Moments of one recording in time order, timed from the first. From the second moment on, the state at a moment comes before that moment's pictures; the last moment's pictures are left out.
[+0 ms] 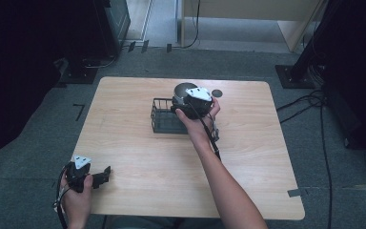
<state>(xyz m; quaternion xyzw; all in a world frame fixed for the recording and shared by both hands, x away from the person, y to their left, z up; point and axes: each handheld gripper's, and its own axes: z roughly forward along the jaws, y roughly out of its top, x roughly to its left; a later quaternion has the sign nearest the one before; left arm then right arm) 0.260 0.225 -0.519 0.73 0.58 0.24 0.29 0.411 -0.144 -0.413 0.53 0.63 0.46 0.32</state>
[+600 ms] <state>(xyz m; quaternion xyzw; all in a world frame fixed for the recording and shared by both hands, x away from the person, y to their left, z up) 0.260 0.225 -0.519 0.73 0.58 0.24 0.29 0.415 -0.133 -0.438 0.54 0.65 0.44 0.31</state>
